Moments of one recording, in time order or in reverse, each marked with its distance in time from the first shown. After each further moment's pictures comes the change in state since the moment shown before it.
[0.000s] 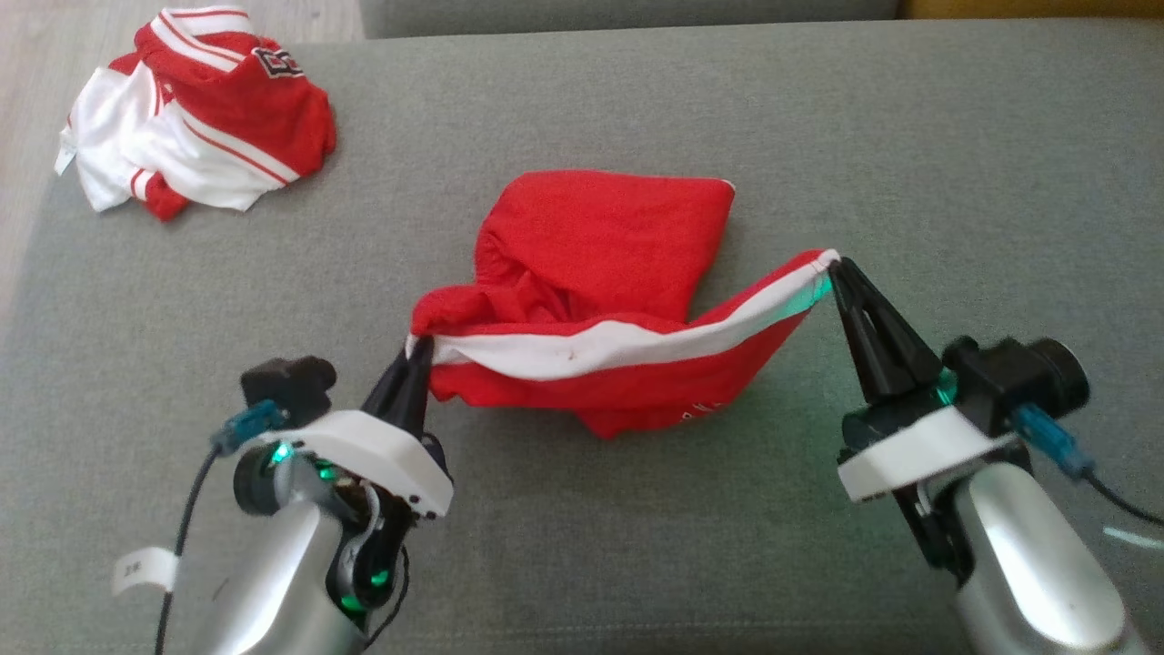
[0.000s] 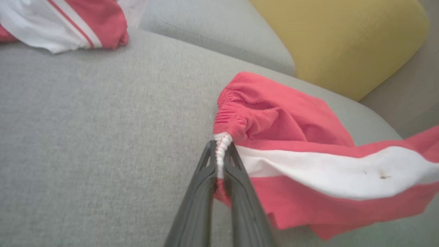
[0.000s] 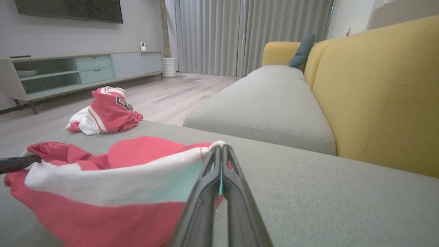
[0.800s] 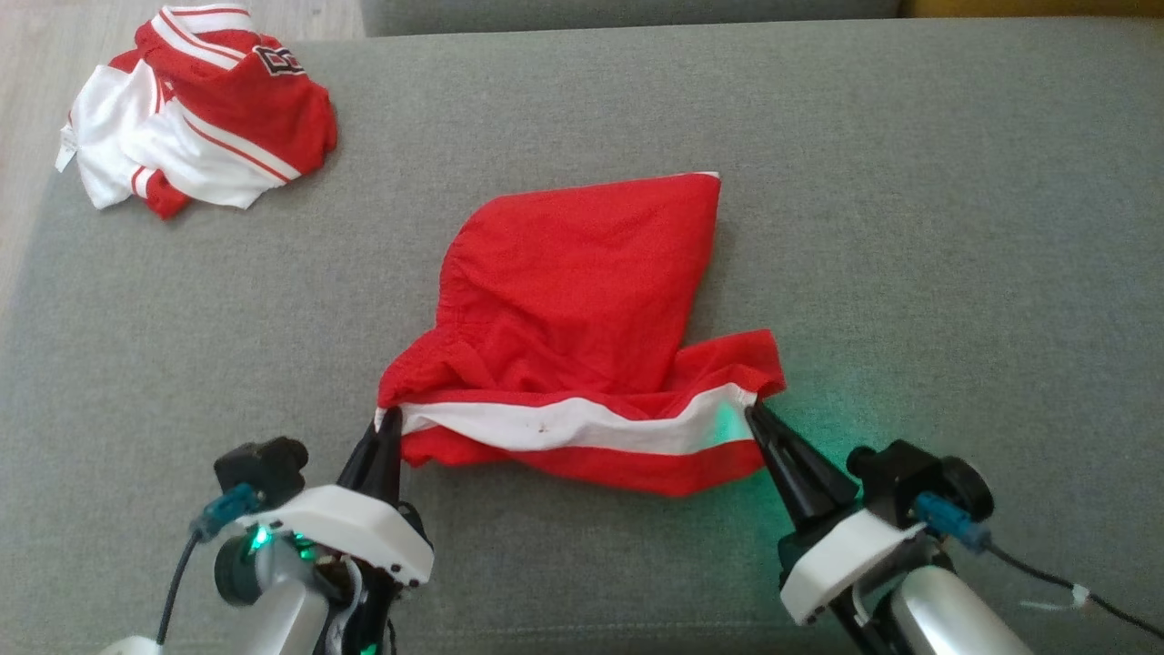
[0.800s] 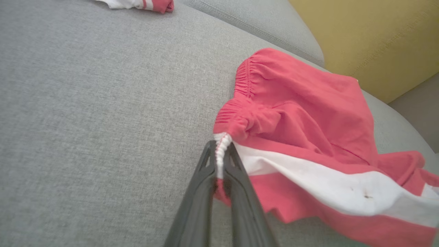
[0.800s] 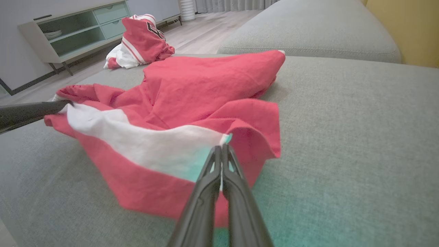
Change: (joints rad) left arm 0.157 0.021 0.034 -0.077 -0.033 0.069 -0.052; right arm 0.156 0.026 0.140 0.041 0.050 0.000 0.070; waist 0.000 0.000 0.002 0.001
